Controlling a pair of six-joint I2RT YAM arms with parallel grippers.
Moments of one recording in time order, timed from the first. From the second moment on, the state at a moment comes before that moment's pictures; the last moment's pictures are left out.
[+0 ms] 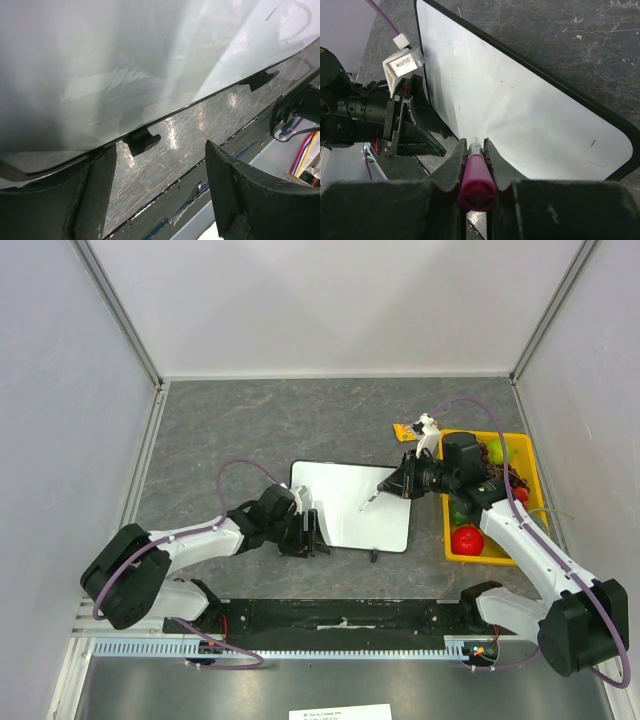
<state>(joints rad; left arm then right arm) -0.73 1.33 0.53 -0.12 0.35 -0.76 0.32 1.10 0.80 -0.27 -0.57 0.36</state>
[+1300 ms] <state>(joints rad) -0.83 1.30 0.57 -0.28 0.08 -0.67 0.32 1.11 0.80 -0.27 -0.57 0.37</state>
